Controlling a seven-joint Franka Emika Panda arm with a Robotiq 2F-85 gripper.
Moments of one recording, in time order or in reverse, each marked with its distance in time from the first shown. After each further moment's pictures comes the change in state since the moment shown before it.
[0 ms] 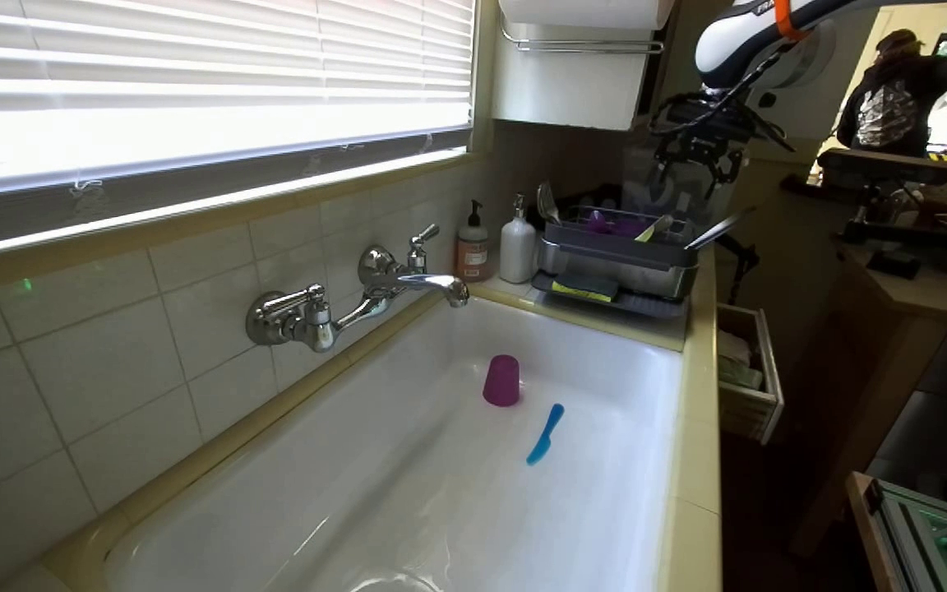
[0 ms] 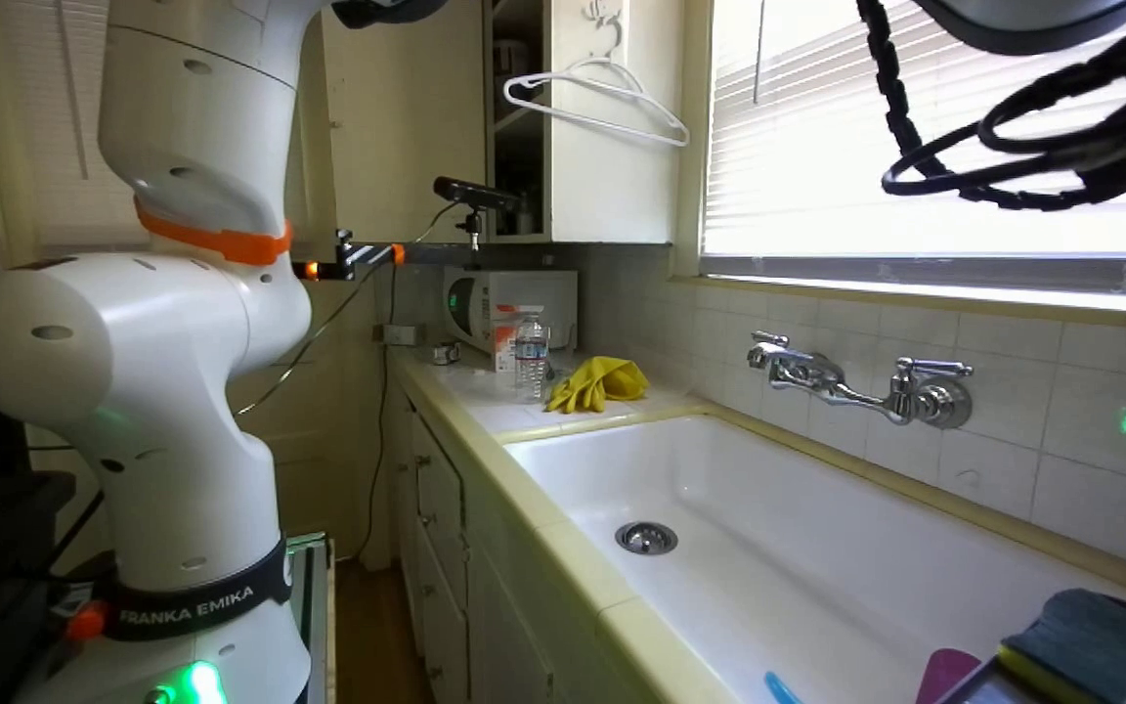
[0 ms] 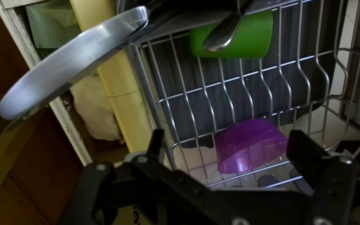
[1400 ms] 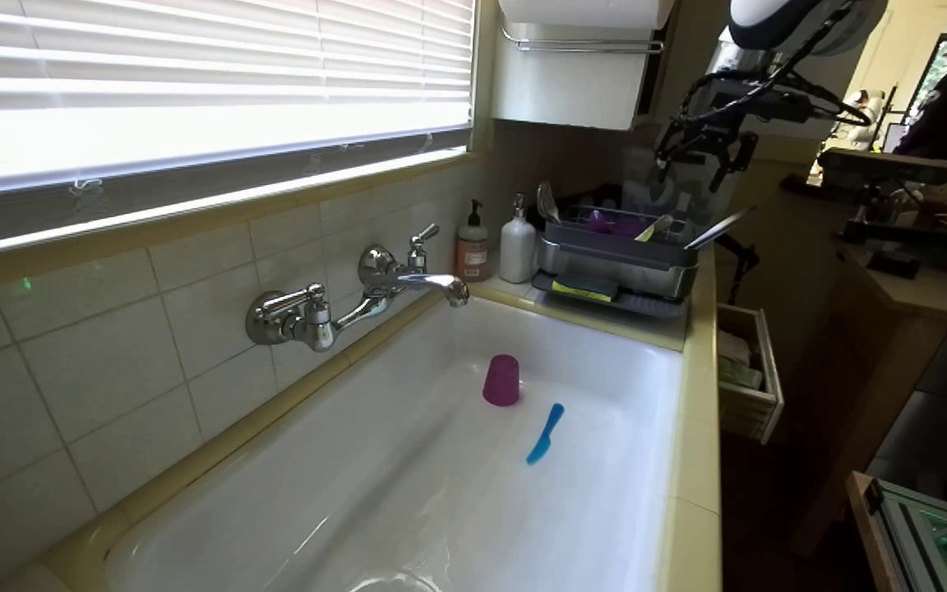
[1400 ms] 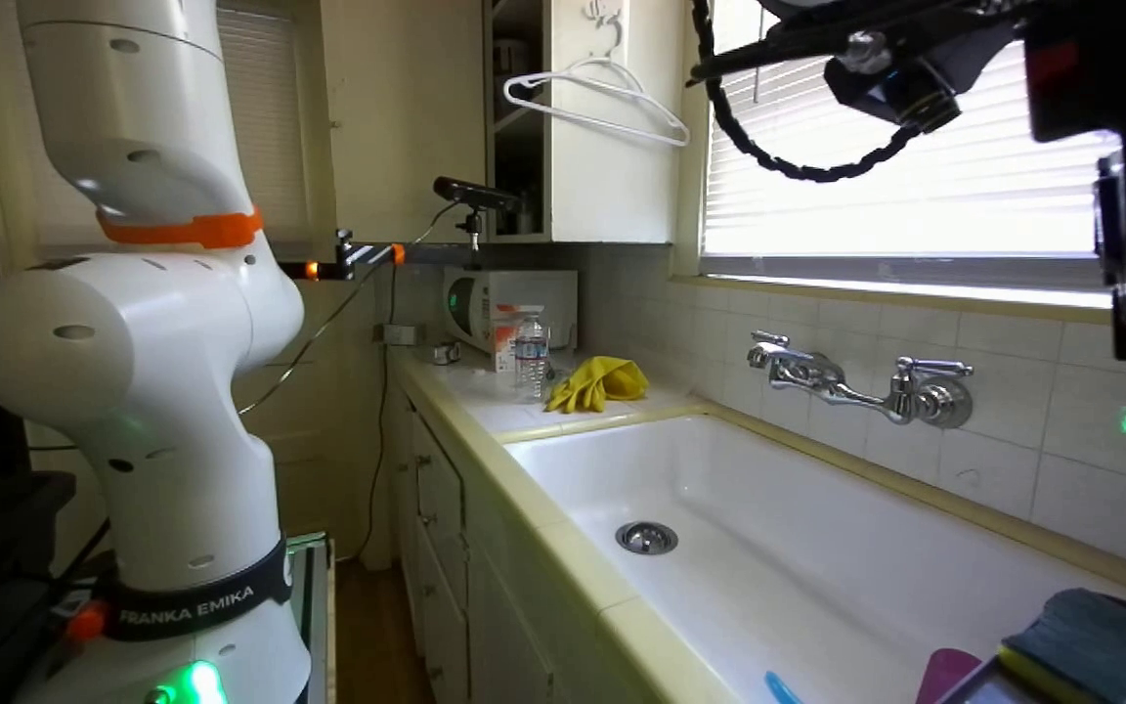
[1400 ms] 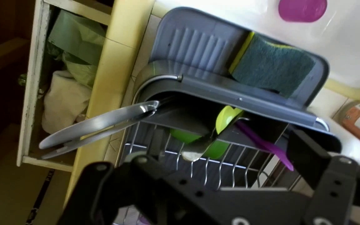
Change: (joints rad) arm 0.084 -0.286 0.068 -0.244 -0.070 -0.089 -0.406
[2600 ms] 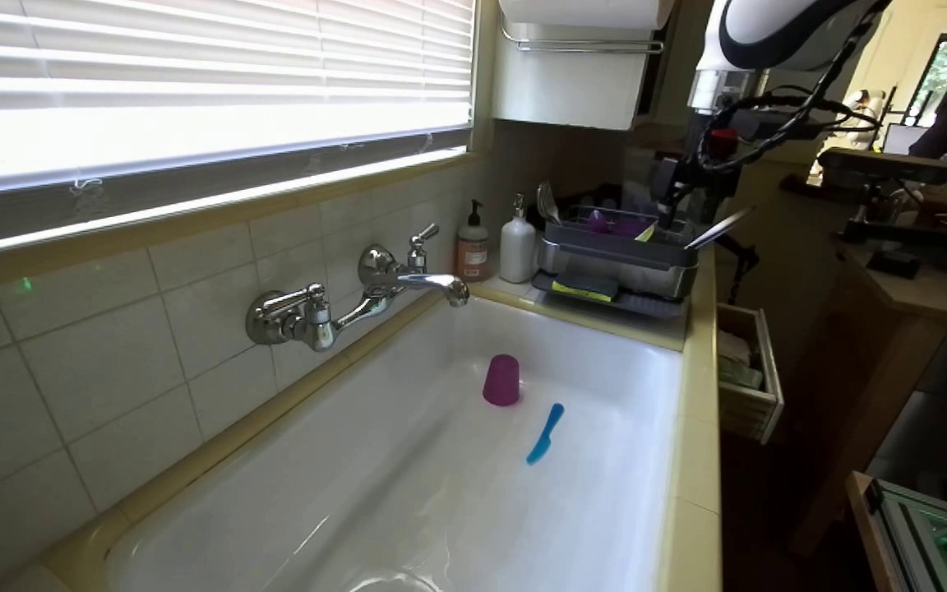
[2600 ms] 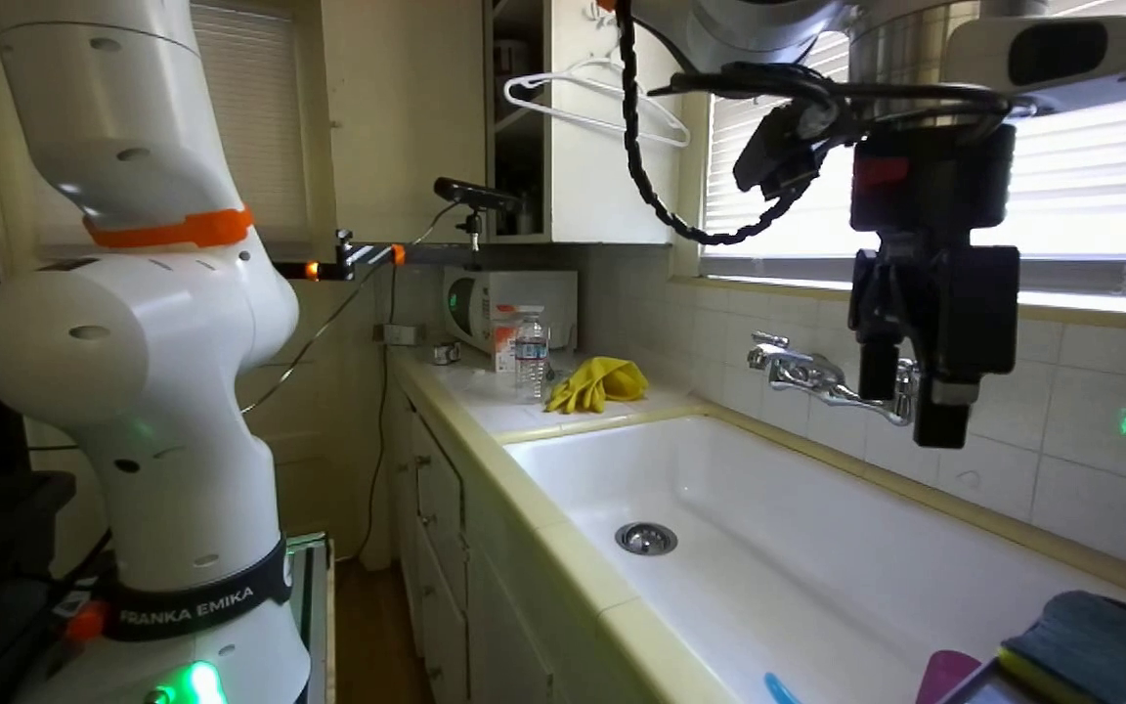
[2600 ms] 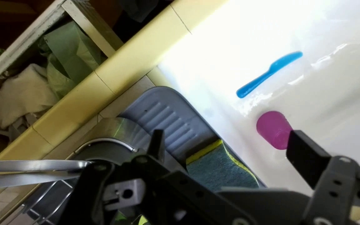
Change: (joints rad) arm 0.055 -0.079 0.077 -0.146 -0.054 -0.105 -0.361
